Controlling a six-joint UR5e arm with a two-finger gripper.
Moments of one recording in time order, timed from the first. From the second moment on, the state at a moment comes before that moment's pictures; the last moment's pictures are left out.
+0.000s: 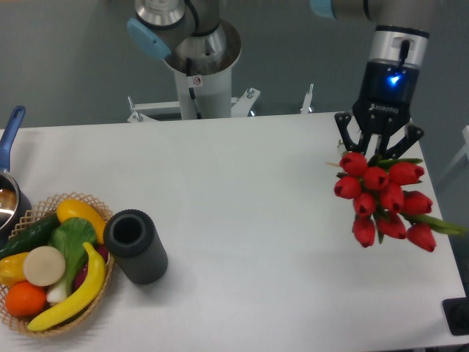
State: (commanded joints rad) arm 2.83 -1.74 -1.59 -0.90 0.78 0.96
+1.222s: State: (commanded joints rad) arm 2.60 -1.75 -1.66 -0.88 0.27 1.04
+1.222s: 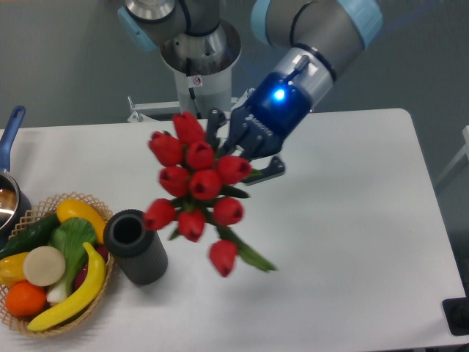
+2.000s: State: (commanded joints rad) arm 2.49 -1.78 -1.67 -0.87 0.08 1.12
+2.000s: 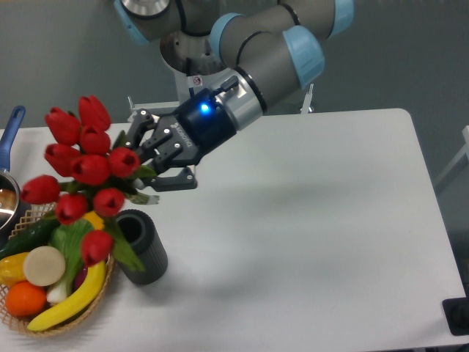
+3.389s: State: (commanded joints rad) arm 2.47 -1.92 -1.74 -0.87 -0.01 1.29
